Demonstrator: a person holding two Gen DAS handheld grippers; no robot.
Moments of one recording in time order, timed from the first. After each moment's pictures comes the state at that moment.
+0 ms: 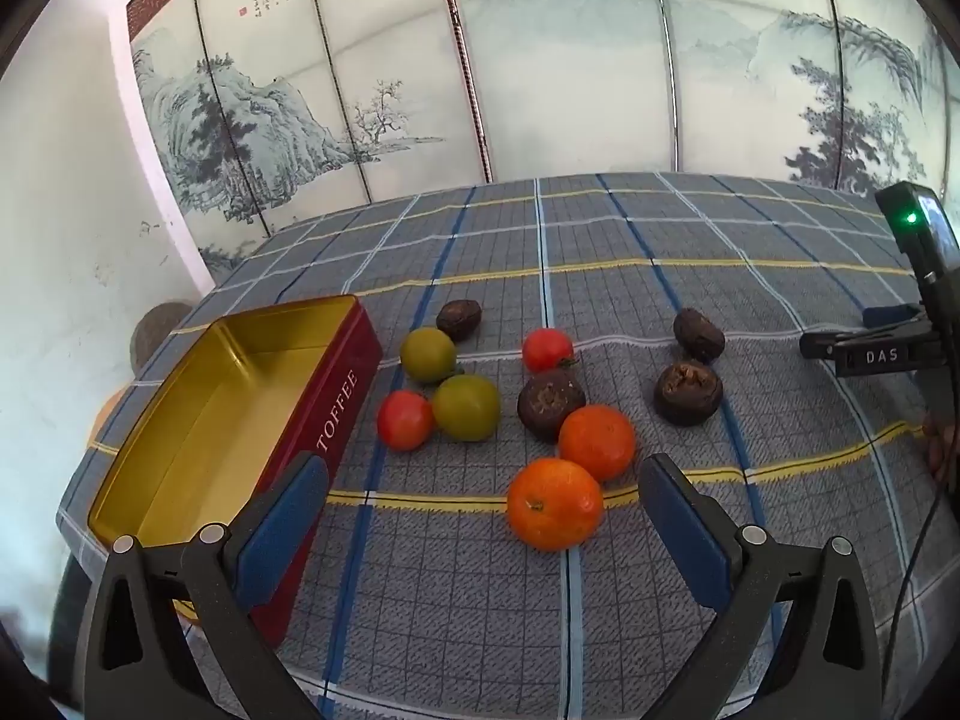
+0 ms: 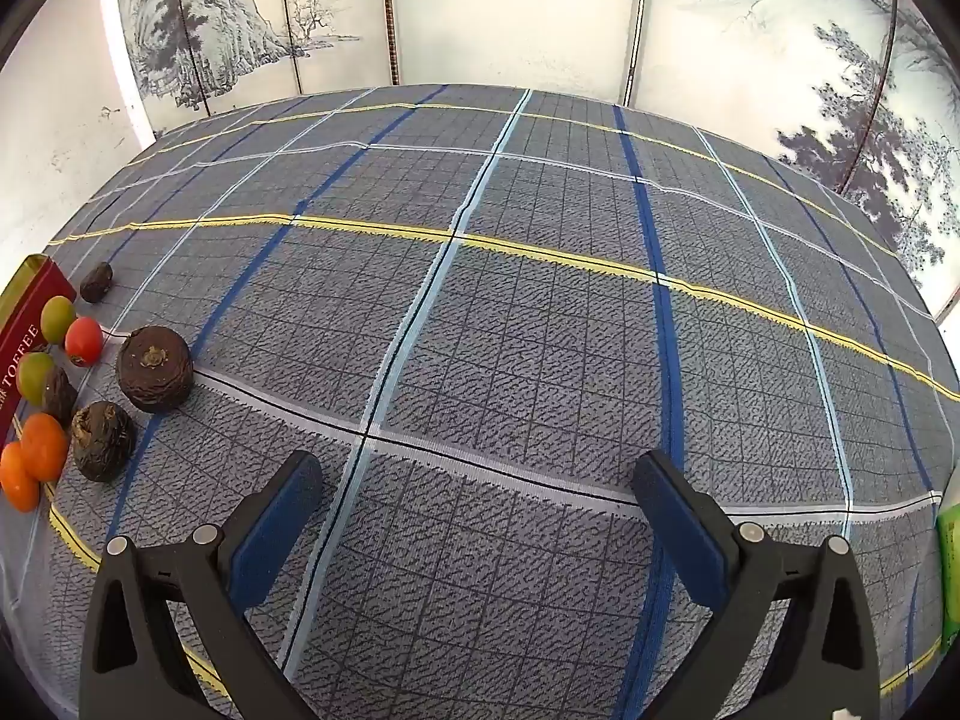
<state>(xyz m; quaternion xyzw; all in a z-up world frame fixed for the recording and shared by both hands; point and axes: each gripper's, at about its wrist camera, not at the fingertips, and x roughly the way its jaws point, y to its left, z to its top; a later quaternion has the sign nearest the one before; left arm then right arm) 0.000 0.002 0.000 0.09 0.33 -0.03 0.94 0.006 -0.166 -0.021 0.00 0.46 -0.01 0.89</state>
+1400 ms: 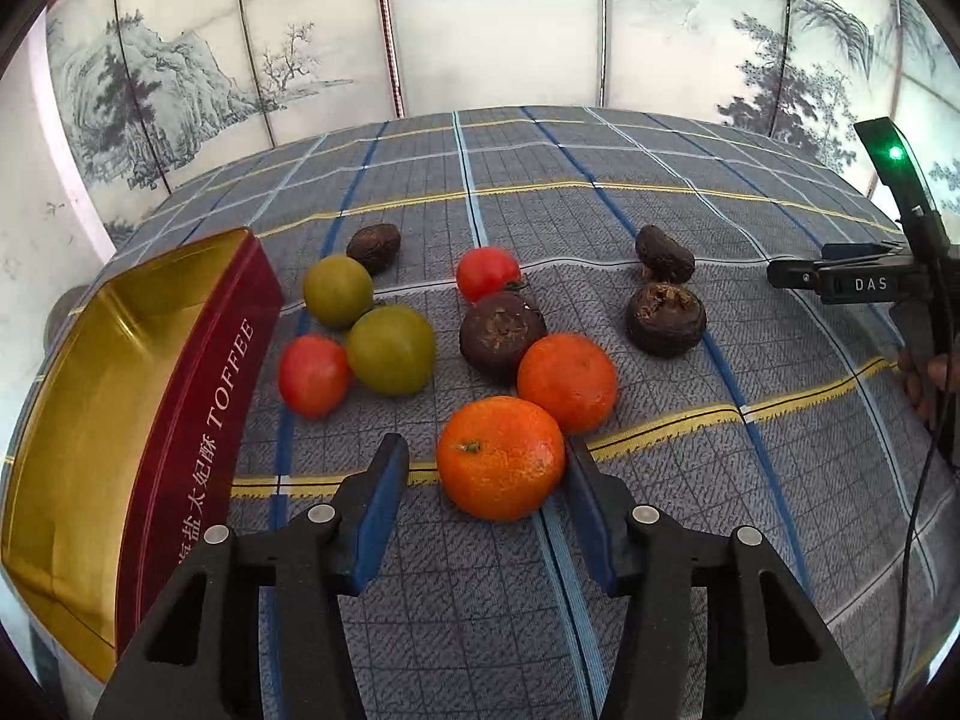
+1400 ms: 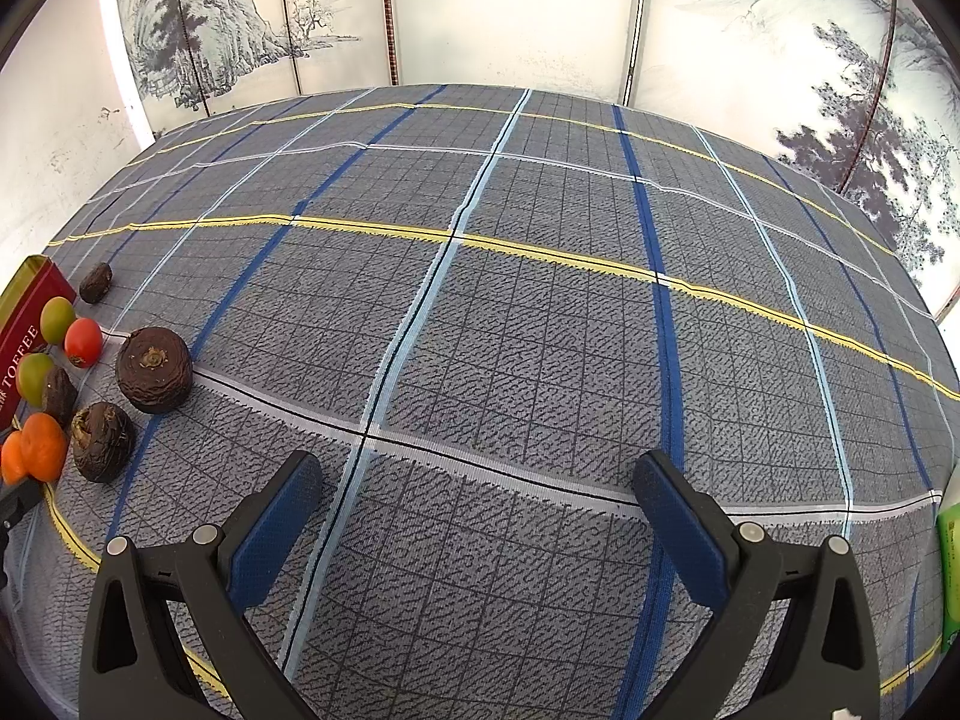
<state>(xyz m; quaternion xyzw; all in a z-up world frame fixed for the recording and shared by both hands) 0.032 0.011 -0.043 0.09 0.41 -0.15 0.90 0.006 -0.166 -0.021 0.00 0.46 -0.01 0.89</state>
